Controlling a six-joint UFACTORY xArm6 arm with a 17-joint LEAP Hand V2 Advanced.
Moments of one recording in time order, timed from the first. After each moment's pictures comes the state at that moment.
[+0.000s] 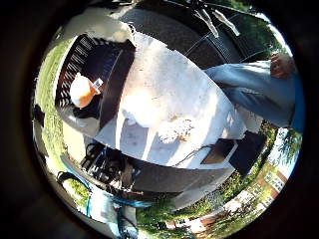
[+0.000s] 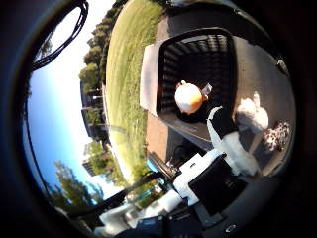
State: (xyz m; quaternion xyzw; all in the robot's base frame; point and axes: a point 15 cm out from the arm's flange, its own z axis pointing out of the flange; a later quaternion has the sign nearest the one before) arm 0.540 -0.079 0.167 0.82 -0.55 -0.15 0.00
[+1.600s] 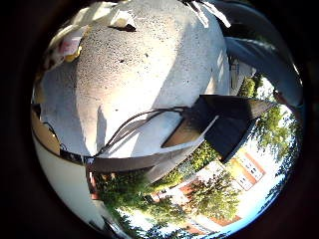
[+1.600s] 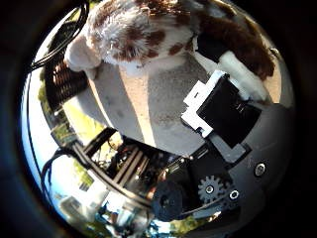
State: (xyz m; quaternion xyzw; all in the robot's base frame) arm 0.482 -0.299 -0.050 0.79 -0.58 -0.09 0.20
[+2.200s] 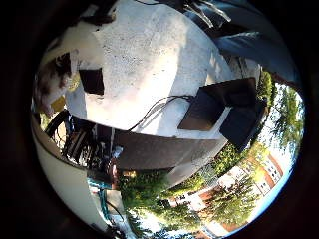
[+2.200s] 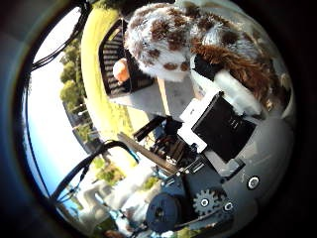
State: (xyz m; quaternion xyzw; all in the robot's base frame) arm 0.454 -0.208 0.152 0.78 -0.58 -0.21 0.09
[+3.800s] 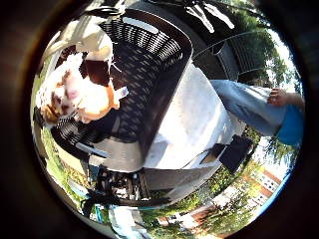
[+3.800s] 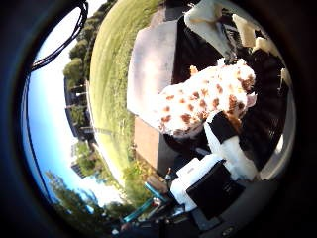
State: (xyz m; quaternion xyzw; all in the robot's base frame) arm 0.539 0.187 0.104 0.85 -0.51 -0.13 0.05
